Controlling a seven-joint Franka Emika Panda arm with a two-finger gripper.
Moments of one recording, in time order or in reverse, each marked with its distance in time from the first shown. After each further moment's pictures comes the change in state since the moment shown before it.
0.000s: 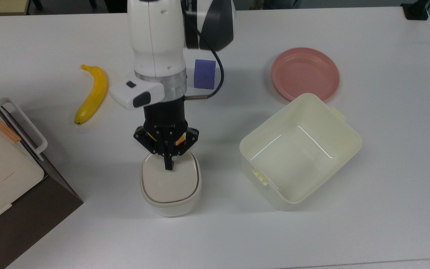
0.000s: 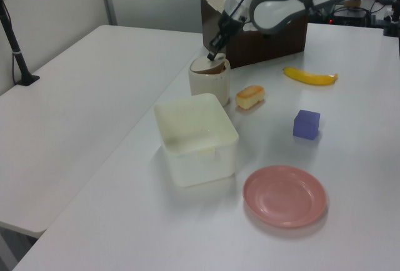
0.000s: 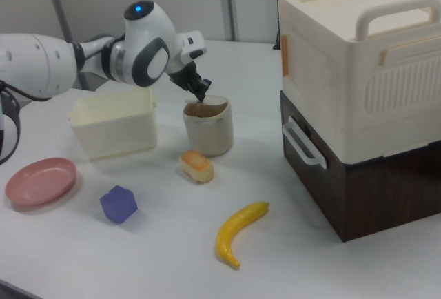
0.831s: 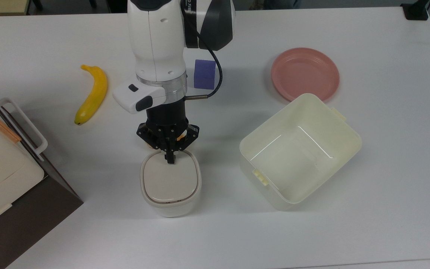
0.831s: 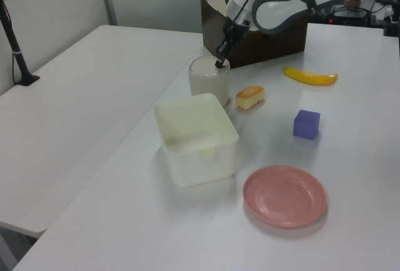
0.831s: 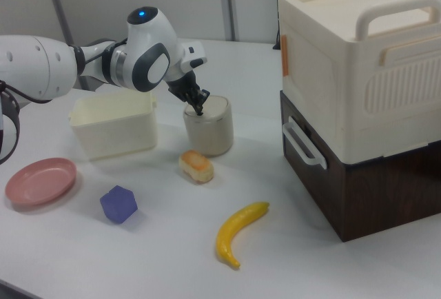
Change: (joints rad) arm 0.000 -0.010 0.000 -0.034 0.000 -0.065 -0.006
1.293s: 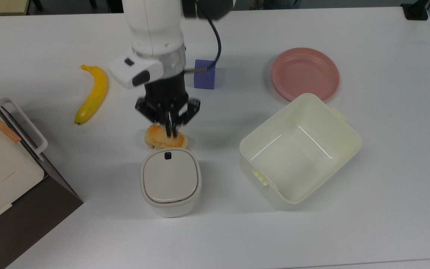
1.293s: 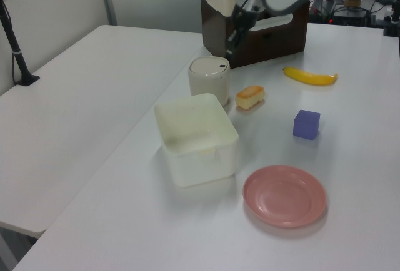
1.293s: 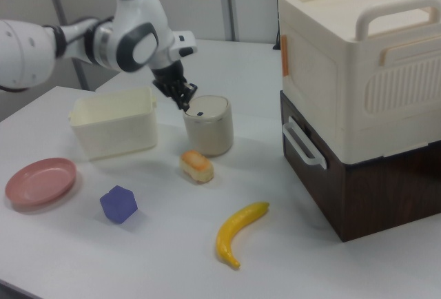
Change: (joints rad) arm 0.001 -0.134 0.000 -0.050 0.000 -0.210 0.000
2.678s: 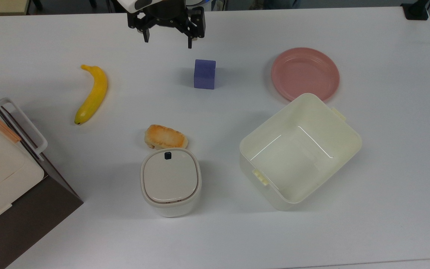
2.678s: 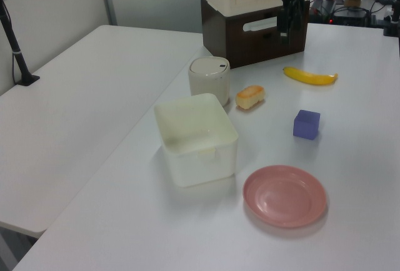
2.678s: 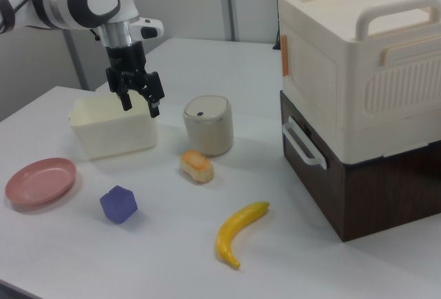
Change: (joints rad) arm -0.032 -0.248 0.069 -0.048 -0.149 -0.567 0.112
